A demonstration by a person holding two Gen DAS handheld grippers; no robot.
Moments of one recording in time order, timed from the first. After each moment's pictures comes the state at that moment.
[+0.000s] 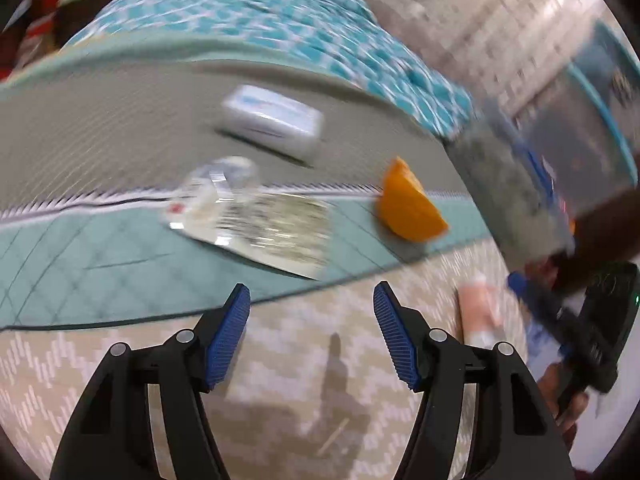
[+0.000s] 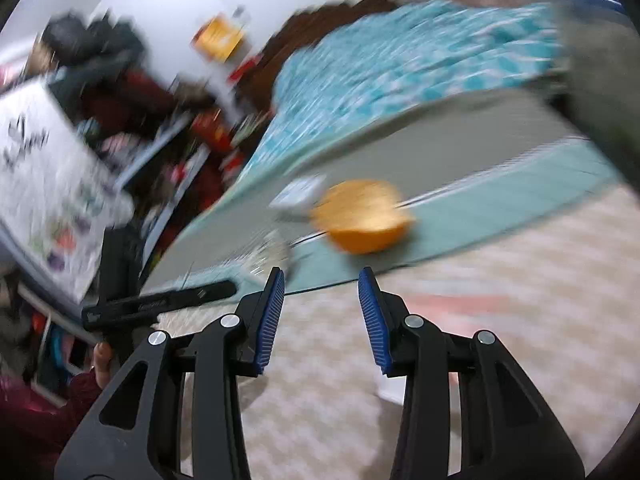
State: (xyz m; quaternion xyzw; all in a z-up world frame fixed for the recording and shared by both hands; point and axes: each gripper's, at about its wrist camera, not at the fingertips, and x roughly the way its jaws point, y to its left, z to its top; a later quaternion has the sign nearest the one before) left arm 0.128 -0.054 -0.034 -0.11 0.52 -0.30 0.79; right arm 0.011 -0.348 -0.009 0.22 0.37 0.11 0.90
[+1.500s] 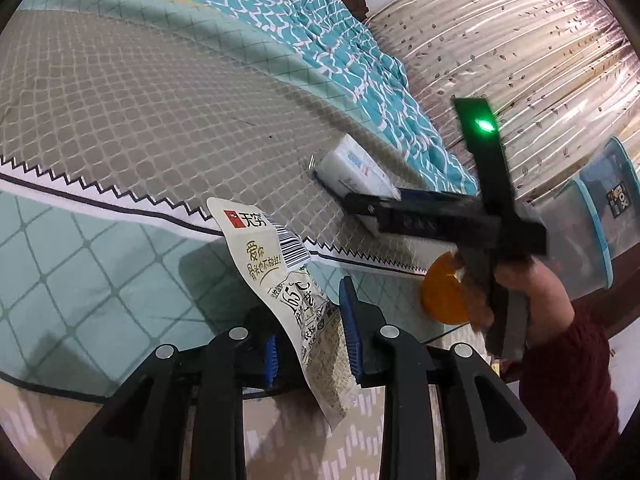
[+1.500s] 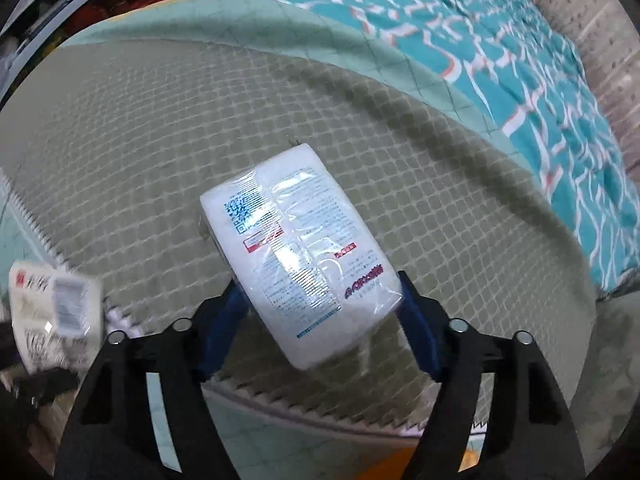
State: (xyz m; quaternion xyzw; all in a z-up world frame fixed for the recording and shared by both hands) left arm 0.178 0.002 -0.071 -0.25 0.48 -0.29 0.79; right arm 0.263 -0.248 -0.049 -0.13 0.57 0.04 0.81
